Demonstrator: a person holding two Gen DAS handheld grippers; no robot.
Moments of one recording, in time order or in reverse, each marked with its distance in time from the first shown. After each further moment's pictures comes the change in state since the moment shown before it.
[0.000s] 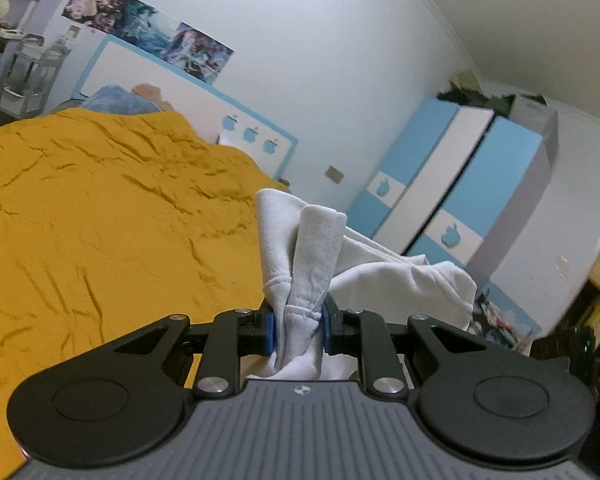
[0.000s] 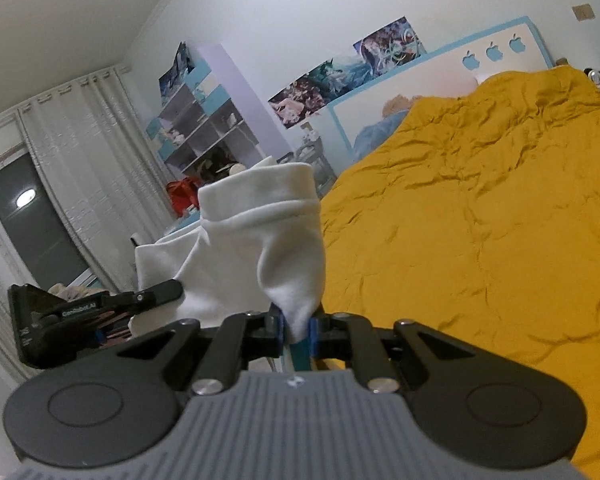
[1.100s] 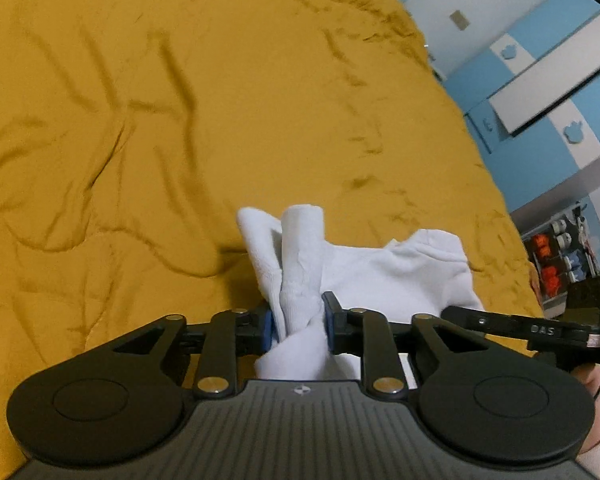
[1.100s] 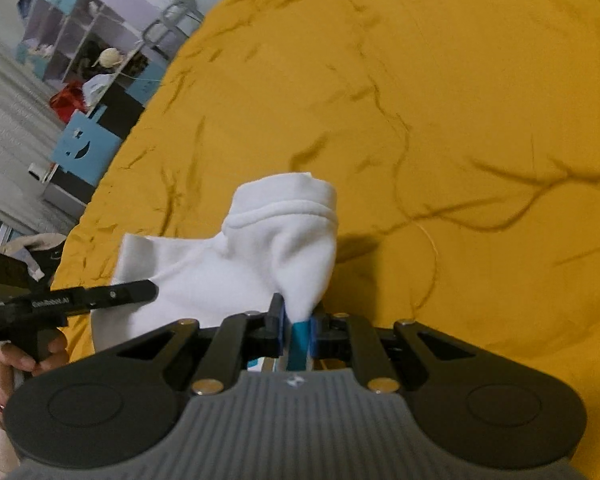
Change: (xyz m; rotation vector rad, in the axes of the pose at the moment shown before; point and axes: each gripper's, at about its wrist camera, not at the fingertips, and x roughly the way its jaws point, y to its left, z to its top) left arm 0.199 0.199 -0.097 -0.198 0.546 0.216; right arm 0.208 -0.213 -0.098 0.256 0.456 -0.236
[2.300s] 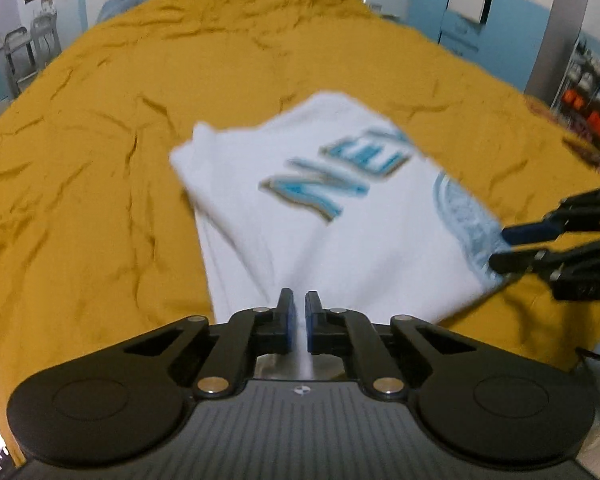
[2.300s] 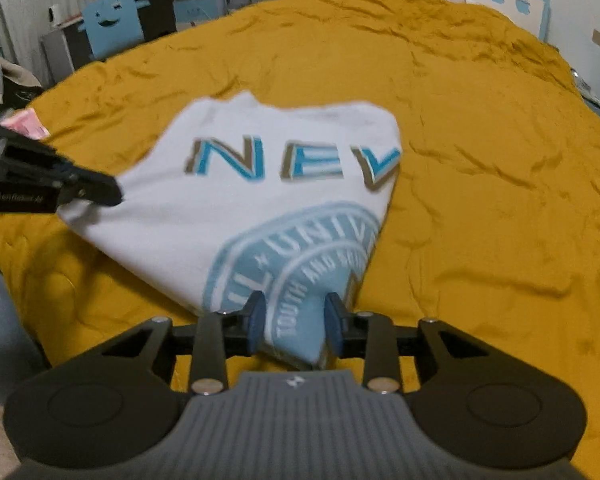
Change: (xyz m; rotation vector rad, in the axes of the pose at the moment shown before) left arm -0.090 -0.125 -0.207 0.486 -0.070 0.334; right arm -0.097 0.092 -0.211 -0.545 -0.062 -0.320
